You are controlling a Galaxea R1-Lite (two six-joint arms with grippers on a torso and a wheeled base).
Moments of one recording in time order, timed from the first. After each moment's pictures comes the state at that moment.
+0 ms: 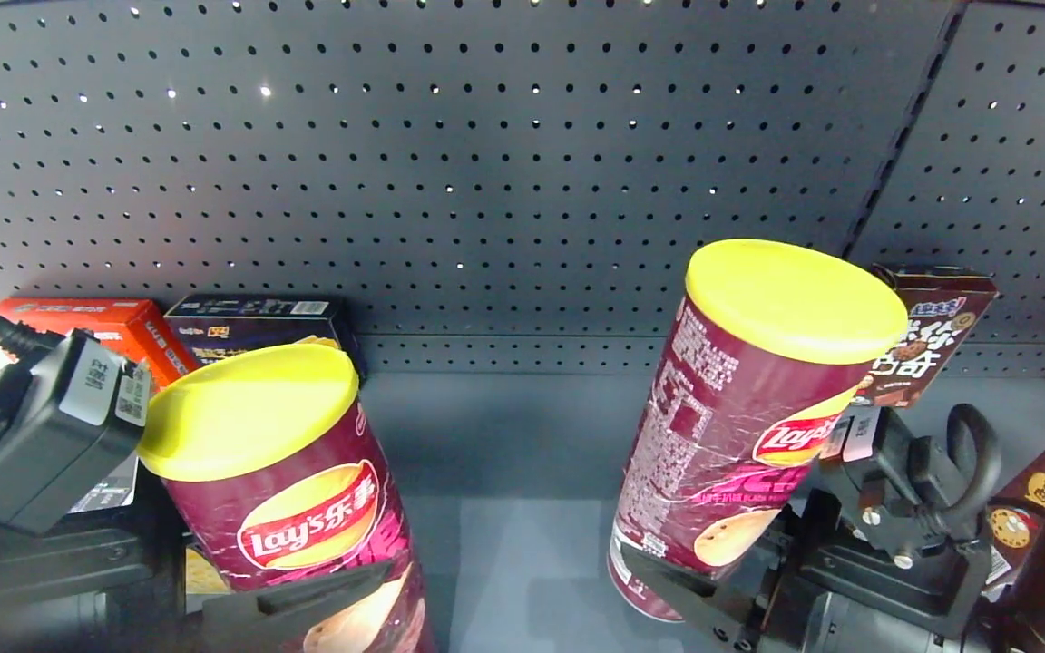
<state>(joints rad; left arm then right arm) -0.59 1.12 -0.62 -0.18 -0.38 0.16 0.97 1.47 -0.39 -0.97 -0.08 0.03</state>
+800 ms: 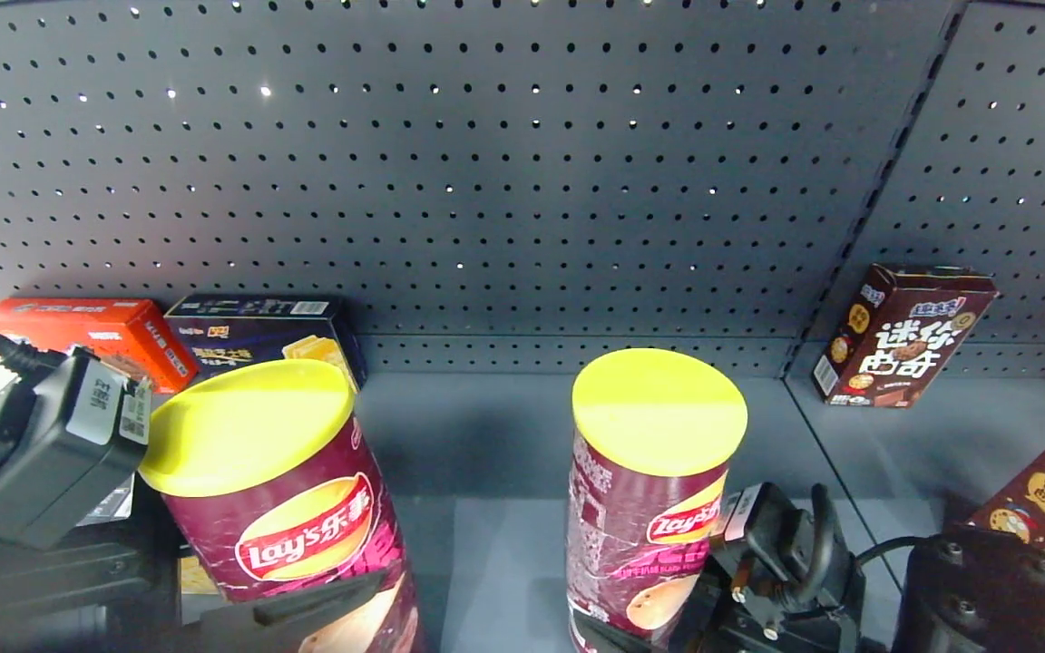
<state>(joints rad) -0.58 1.10 -0.59 -0.19 -0.37 0.16 1.03 1.64 -0.35 -1.08 -0.10 0.03</state>
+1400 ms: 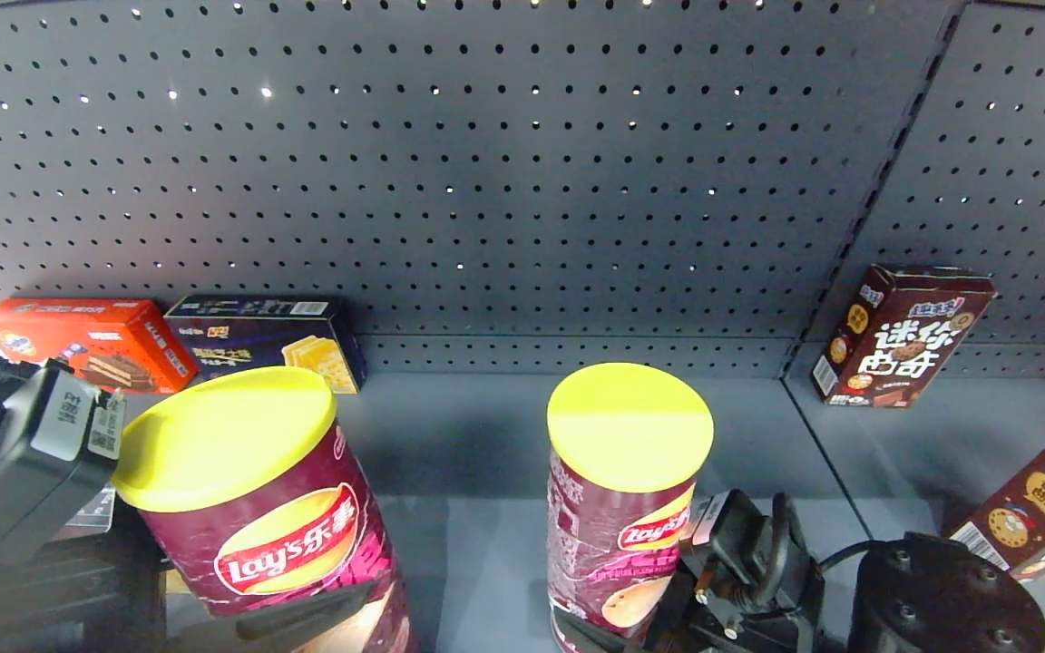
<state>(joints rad) -0.58 1.08 -0.57 -0.19 -0.37 0.15 1.02 1.74 -0.35 -1.18 -0.09 0.03</state>
